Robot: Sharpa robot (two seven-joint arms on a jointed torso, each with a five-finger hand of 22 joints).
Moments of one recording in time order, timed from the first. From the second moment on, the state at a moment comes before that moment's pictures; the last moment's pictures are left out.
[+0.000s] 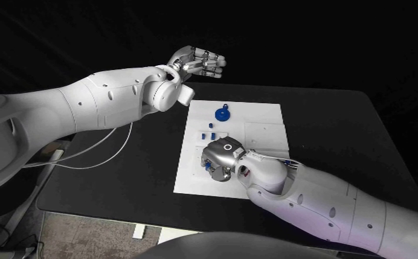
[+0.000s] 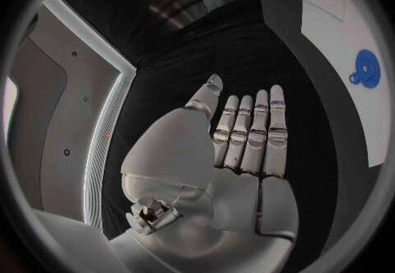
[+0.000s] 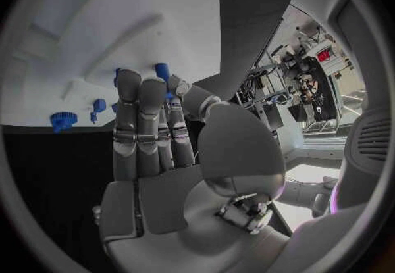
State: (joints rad) left arm 1.31 -0.69 -0.12 1.17 -0.17 -0.20 0.35; left_hand 1.38 0.04 0.03 -0.10 0.13 1.01 0.16 0.06 0.06 0.98 0.17 0.06 0.06 1.02 0.16 0.06 0.06 0.10 1.02 0.15 0.07 0.07; right arm 0.90 -0.37 -0.03 1.38 -2.03 -0.20 -0.14; right_hand 1.26 -0.06 0.63 -0.28 0.05 1.22 0.09 0.07 0.07 1.28 0.05 0.05 0.06 1.45 -0.05 0.78 0.68 0.10 1.47 -0.09 0.24 1.27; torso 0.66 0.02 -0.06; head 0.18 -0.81
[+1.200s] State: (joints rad) left arm 1.31 -0.69 -0.12 1.17 -0.17 -0.19 0.35; left_hand 1.38 0.04 0.03 -0.10 0.13 1.01 0.16 0.06 0.06 0.98 0.17 0.06 0.06 1.02 0.16 0.06 0.06 0.10 1.02 0.15 0.07 0.07; right arm 0.90 -0.41 -0.03 1.40 -1.88 -0.34 -0.10; right_hand 1.32 -0.12 0.27 -0.23 0.06 0.87 0.08 0.06 0.06 1.02 0.11 0.06 0.06 1.45 -0.01 0.78 0.63 0.15 1.47 -0.03 0.20 1.16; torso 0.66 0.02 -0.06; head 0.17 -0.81
